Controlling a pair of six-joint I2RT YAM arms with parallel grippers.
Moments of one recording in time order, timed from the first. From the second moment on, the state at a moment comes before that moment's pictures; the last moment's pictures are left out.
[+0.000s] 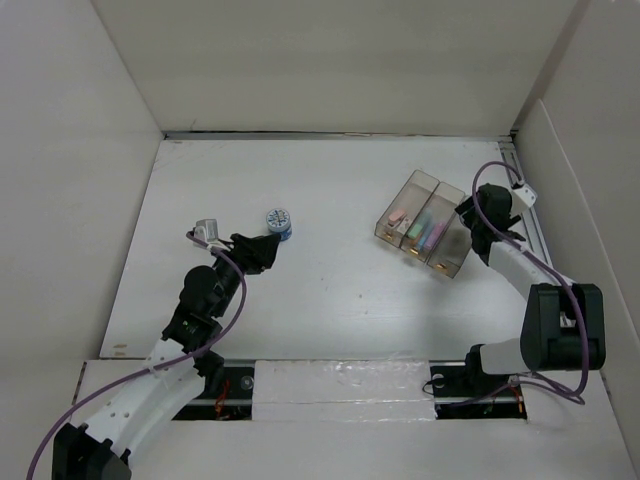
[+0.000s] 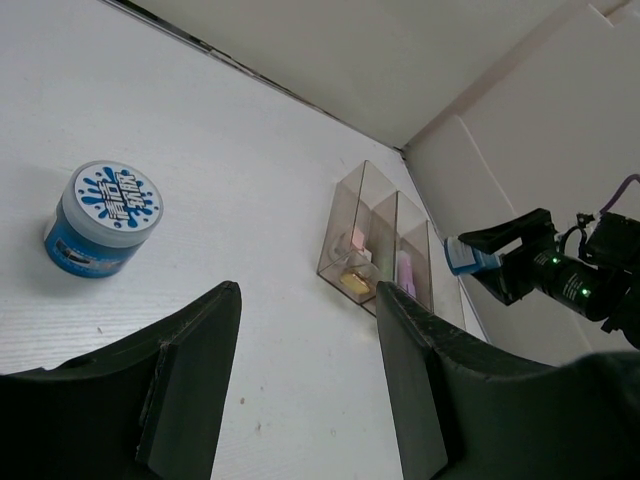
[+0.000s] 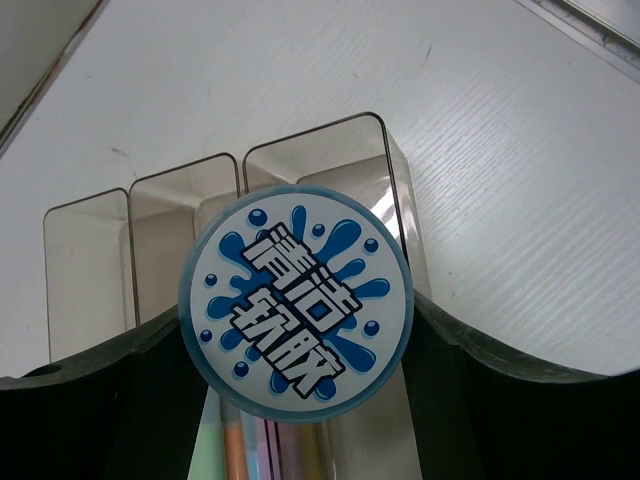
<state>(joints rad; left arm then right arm) -0.48 0.55 0.28 0.30 -0.10 -0.73 -0.01 1.38 0.75 0.07 0.42 0.72</state>
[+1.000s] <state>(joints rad) -0.48 0.54 0.28 0.30 -0.10 -0.73 -0.06 1.48 0.88 -0.03 0.39 0.72</state>
